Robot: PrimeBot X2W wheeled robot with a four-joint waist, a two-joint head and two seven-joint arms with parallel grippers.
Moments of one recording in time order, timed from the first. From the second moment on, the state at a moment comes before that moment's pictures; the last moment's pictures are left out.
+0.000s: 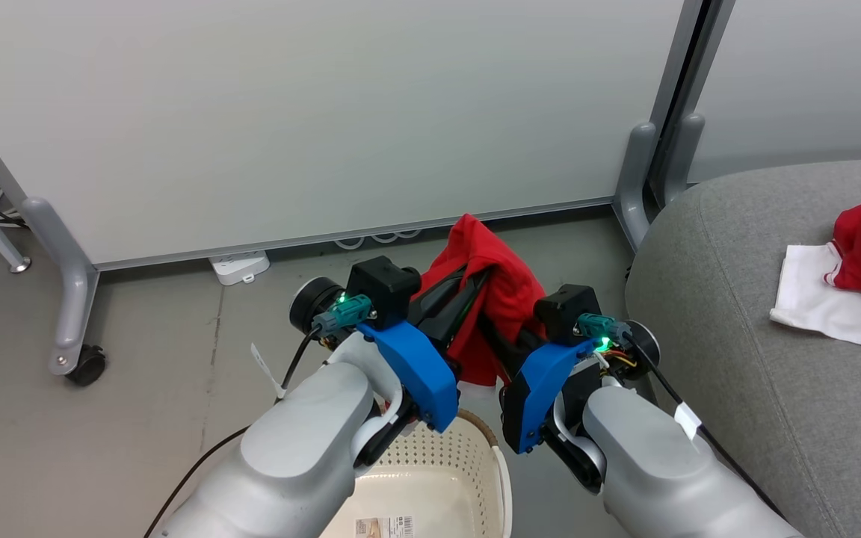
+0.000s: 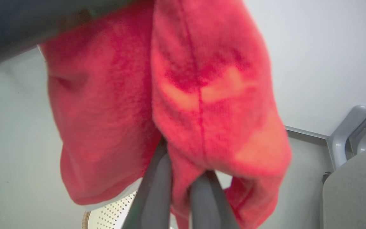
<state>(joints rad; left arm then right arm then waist) -0.81 0.05 -0.95 0.73 -0.69 -0.13 -0.26 -0.73 -0.05 0.77 0.96 0.53 0.13 -0.19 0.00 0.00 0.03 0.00</state>
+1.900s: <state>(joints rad) -0.19 0.14 -0.40 0.27 -0.29 -0.13 -0.26 -0.78 -0.08 0.68 1.05 0.53 0.13 -0.26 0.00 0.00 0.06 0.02</state>
